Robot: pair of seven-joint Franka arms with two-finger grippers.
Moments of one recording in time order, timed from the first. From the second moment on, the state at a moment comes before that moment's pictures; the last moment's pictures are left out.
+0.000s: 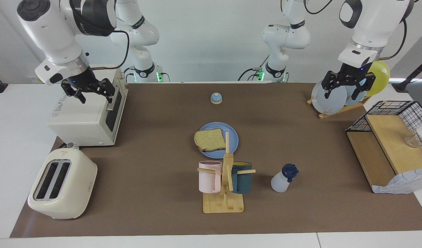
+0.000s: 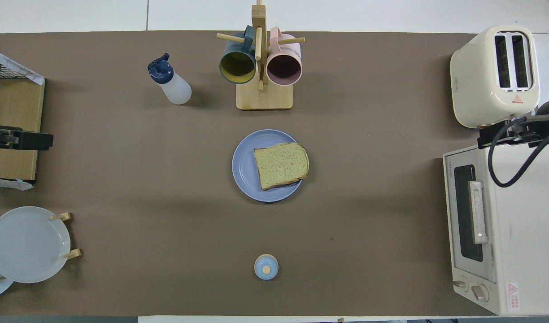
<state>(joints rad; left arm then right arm) -0.38 -0.18 0.29 -1.85 0.10 1.82 0.13 0.04 -0.02 -0.07 -1.69 -0.02 1.62 -0.03</state>
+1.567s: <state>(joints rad) -0.10 -0.06 0.06 -1.62 -0.01 1.54 0.08 0.04 -0.02 -0.07 -1.69 -0.02 1.62 -0.03</state>
